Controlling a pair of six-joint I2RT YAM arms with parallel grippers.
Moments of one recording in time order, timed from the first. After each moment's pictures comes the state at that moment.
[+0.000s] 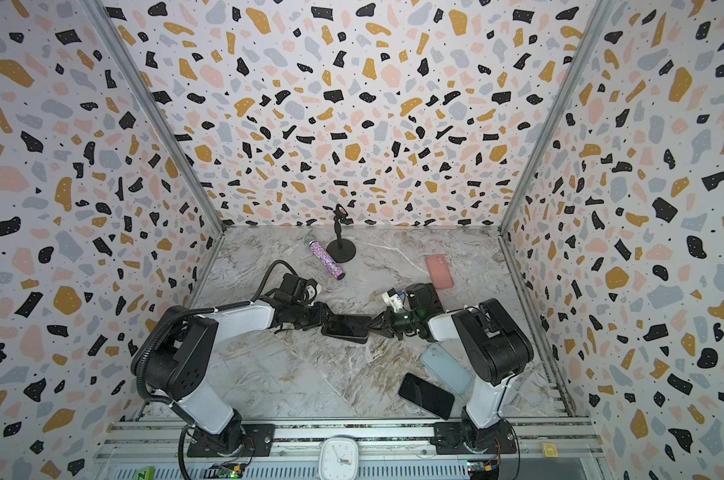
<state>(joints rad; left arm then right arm) -0.41 1.69 0.85 -0.19 0.41 -0.51 0.44 1.78 0.69 0.36 -0.96 0.88</state>
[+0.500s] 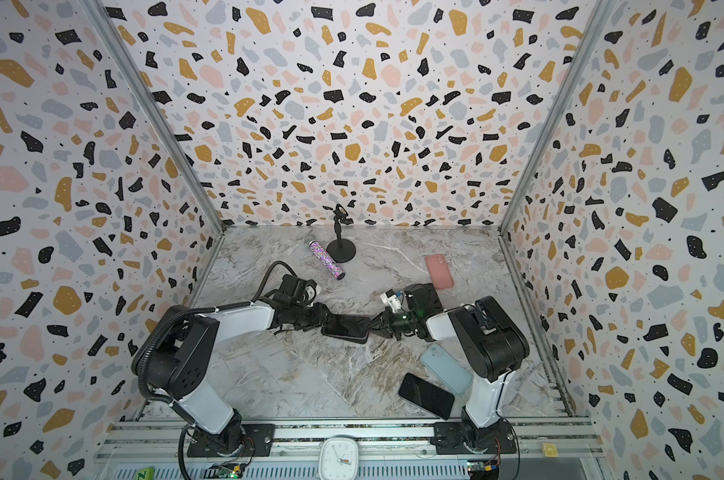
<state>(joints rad) -0.41 1.69 0.84 -0.17 0.42 -0.52 0.46 1.81 0.70 0.39 -0.97 0.90</state>
